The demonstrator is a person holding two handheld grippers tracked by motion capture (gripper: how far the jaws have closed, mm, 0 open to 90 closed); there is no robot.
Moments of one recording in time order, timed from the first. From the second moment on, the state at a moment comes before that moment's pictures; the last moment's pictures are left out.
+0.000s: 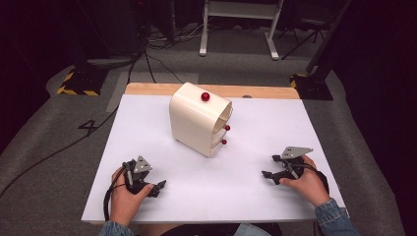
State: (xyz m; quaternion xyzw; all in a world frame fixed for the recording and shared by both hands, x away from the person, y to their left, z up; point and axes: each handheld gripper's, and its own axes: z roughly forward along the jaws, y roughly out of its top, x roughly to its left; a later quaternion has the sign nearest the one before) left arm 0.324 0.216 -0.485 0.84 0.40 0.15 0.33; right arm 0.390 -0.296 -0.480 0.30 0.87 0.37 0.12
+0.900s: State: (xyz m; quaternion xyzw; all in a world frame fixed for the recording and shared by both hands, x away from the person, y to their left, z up) left arm 0.323 0.216 -0.486 0.84 0.40 0.15 0.33; right arm 0.387 -0.283 -0.425 0.27 0.81 0.51 0.13
